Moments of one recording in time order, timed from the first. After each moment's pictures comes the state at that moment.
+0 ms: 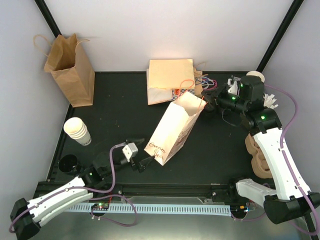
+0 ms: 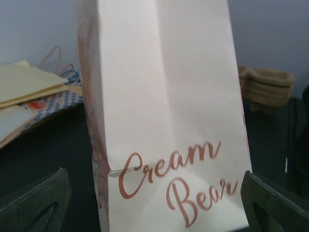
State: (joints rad) left arm -0.89 0.37 0.03 0.29 0.14 -0.04; right arm 0.27 1.09 1.30 -0.64 -0.50 1.21
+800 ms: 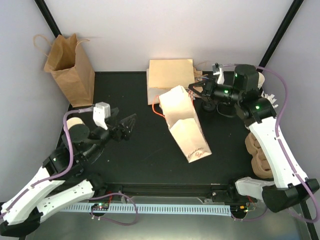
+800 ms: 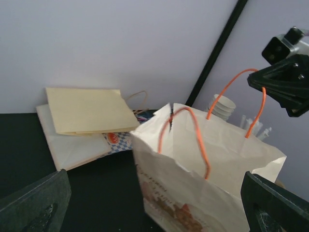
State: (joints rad) left arm -0.87 0.57 0.91 -0.42 -0.26 -0.41; right arm 0.33 1.18 1.41 -0.58 -0.70 0.88
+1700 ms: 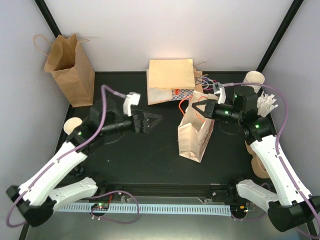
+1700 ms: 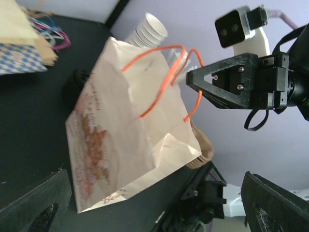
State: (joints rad) left arm -0.66 0.88 1.04 -0.44 0.40 -0.64; right arm 0.34 1.01 1.13 -0.52 -0.68 0.69
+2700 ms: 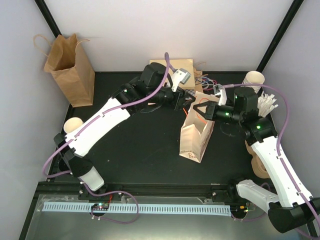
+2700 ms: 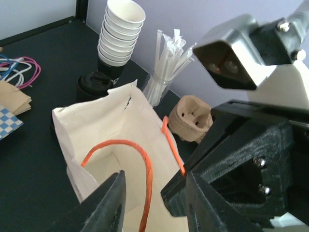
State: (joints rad) left arm -0.83 1.62 1.83 -0.69 0.37 -0.29; right arm 0.34 1.00 1.13 -0.58 -0.66 0.63
